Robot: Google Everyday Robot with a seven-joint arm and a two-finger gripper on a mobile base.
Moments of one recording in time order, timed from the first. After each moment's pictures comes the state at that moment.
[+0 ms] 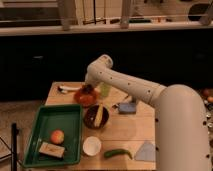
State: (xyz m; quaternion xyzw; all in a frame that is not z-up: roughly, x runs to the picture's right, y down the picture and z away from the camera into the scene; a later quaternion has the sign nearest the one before) arm -0.086 -0.025 0.890 -0.04 -0.21 -0.53 0.82
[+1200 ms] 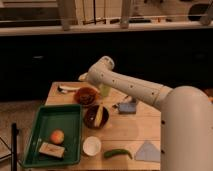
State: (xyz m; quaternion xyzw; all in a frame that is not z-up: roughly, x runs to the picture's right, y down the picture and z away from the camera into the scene) arm -0.084 -0.032 0.879 0.00 -0.19 -0.51 0.84
